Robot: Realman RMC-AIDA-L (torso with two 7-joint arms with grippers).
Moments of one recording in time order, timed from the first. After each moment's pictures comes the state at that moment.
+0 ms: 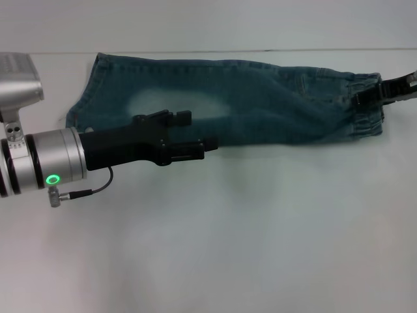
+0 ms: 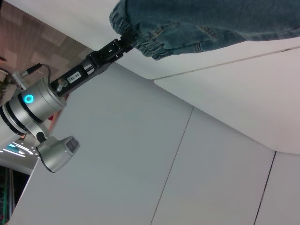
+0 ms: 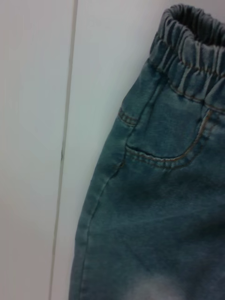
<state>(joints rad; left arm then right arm) -0.56 -2.14 0.83 0.61 1.80 1.42 -1.49 0.84 1.97 -0.72 -0.73 -2.74 -1.16 2.49</state>
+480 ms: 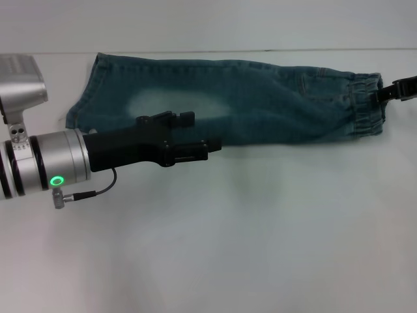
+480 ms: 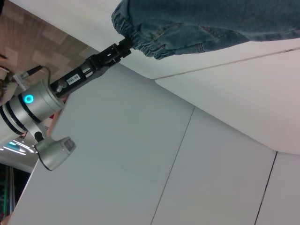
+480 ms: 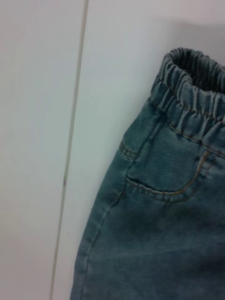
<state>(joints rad) -0.56 -2.15 0.83 0.60 1.80 1.41 -1.49 0.82 1.95 -0.72 -0.75 -2.74 -1.13 2.46</state>
